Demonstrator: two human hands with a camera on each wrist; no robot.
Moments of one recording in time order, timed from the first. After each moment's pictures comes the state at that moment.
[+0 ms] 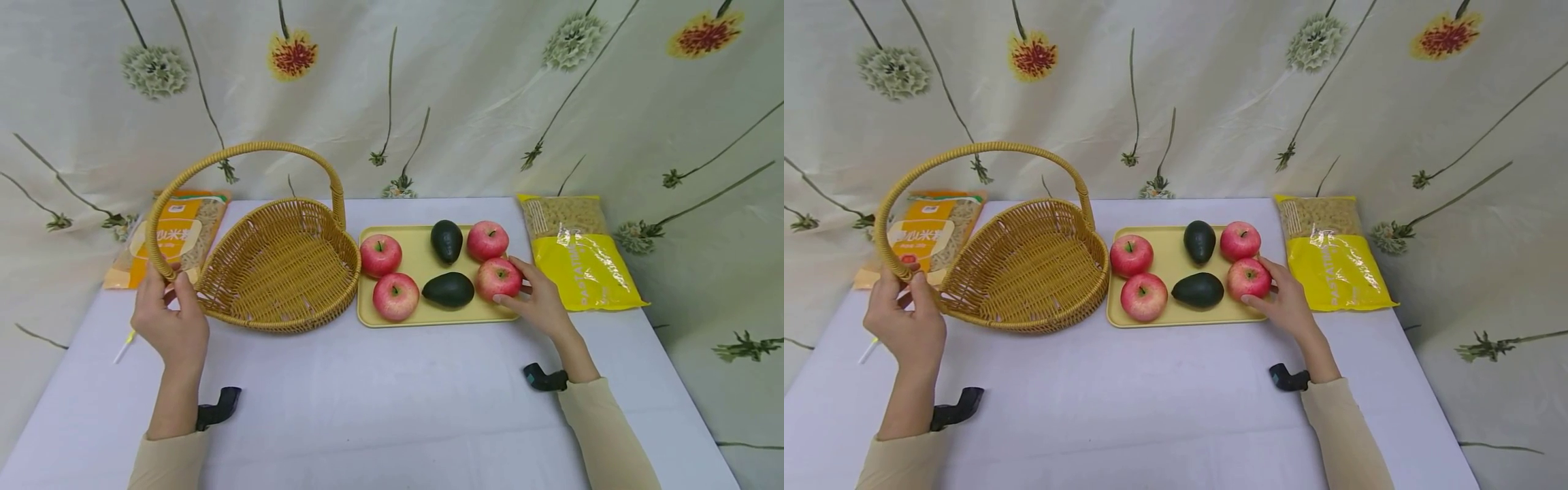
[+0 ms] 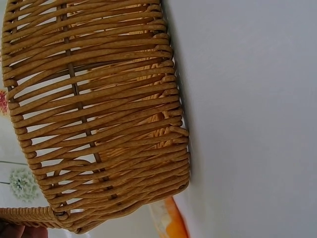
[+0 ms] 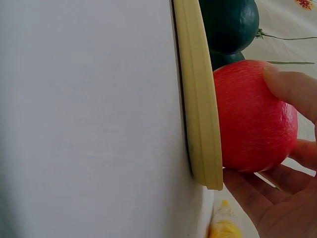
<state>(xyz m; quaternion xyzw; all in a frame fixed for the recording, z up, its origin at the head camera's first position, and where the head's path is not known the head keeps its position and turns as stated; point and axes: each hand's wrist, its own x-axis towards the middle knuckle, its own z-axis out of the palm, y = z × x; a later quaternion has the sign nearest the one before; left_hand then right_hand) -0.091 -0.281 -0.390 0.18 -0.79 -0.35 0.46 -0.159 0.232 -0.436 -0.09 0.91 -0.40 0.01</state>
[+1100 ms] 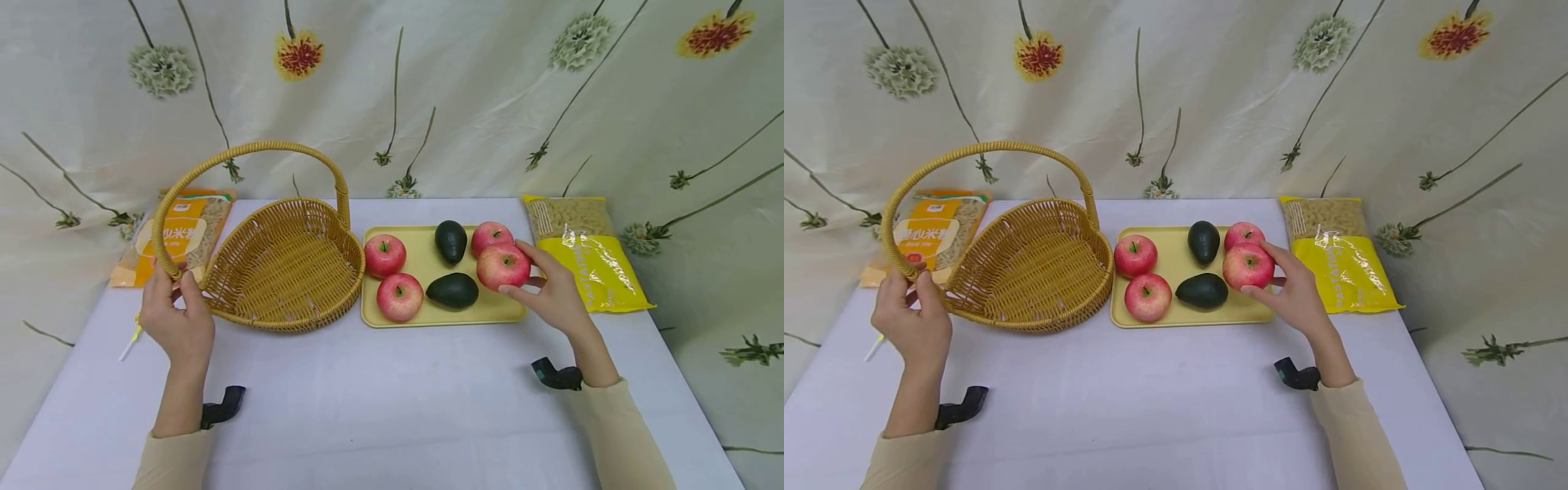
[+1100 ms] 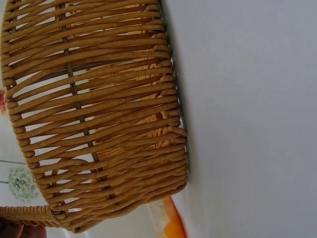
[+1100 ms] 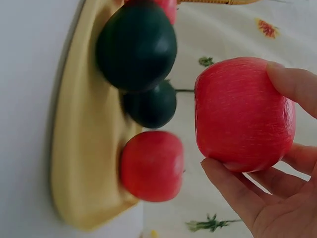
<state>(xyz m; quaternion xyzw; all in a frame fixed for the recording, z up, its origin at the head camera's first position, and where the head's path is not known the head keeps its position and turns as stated) -0.092 -0.281 -0.391 0.18 -0.80 -0.35 0.46 -0.147 0.218 -0.386 -0.17 0.88 -0.44 -0.09</state>
